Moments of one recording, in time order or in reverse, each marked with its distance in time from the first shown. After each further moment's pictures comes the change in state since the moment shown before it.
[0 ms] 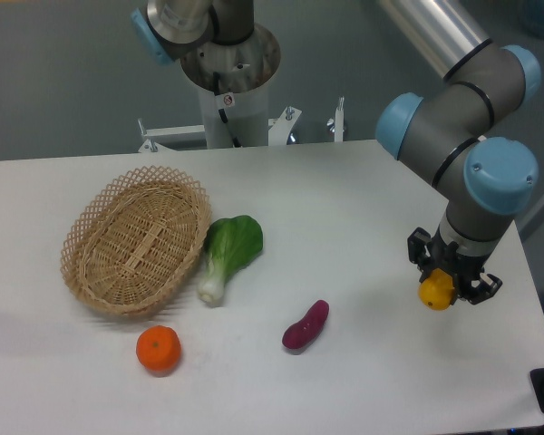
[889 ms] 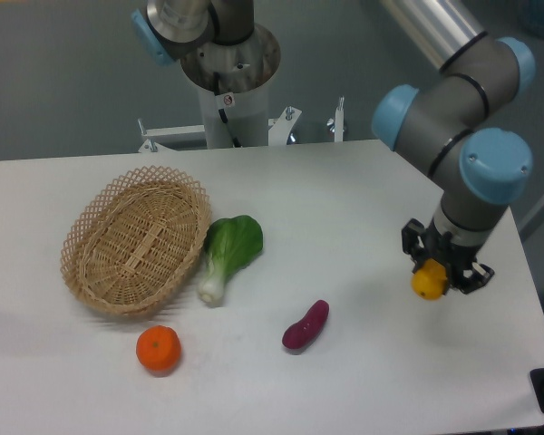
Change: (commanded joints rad) arm 0.015 0.132 -0.245 0.060 -0.020 0.029
